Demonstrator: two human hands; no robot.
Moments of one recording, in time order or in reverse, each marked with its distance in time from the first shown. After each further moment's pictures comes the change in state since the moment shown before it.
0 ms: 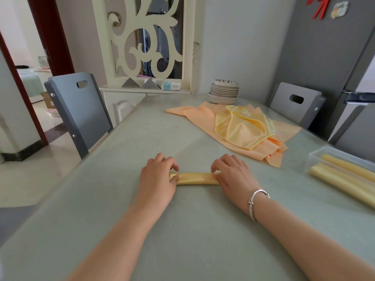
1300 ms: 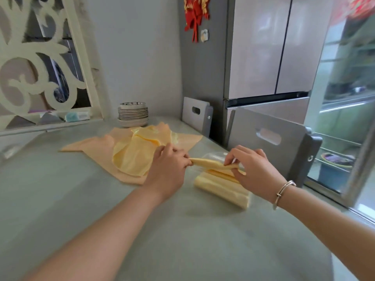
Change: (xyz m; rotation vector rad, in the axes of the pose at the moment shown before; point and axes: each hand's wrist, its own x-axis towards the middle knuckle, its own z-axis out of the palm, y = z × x) left_hand 0.078 0.268 0.125 0.081 -0.005 0.812; right_hand -0.121 0.219 -0.176 -0.099 0.098 0.331
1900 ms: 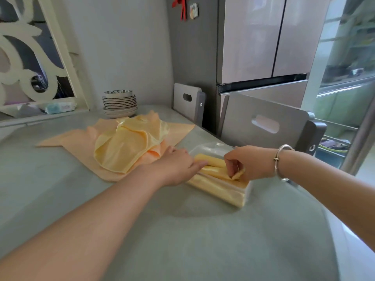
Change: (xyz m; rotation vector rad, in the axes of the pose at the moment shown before) left_hand 0.048 0.018 0.038 -0.167 -0.725 -0.028; right_hand 0.033 0.045 0.001 -0.083 -0.653 0.071
